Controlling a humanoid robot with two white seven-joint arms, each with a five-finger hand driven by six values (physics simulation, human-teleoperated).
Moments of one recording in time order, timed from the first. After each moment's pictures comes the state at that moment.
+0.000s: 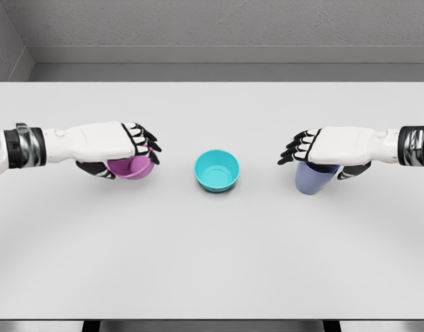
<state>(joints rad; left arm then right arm) -0.62 0.79 -0.61 -1.58 -0.40 -0.61 -0.61 -0.72 -0.93 0.77 -1.58 0.36 -0.61 0.61</state>
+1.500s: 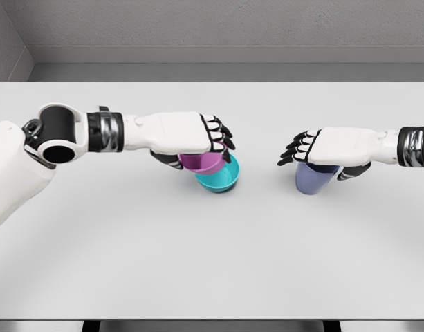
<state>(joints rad) -0.78 0.52 -0.74 -1.56 -0.48 -0.61 -0.61 -0.72 -0.93 0.77 -1.58 0.36 -0.61 0.61</state>
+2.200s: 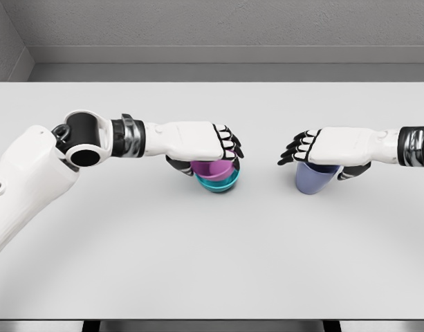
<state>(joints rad) -0.79 0.44 -0.78 -1.47 -0.55 -0.61 -0.61 -0.72 -0.93 0.77 -1.58 0.36 -0.61 0.61</state>
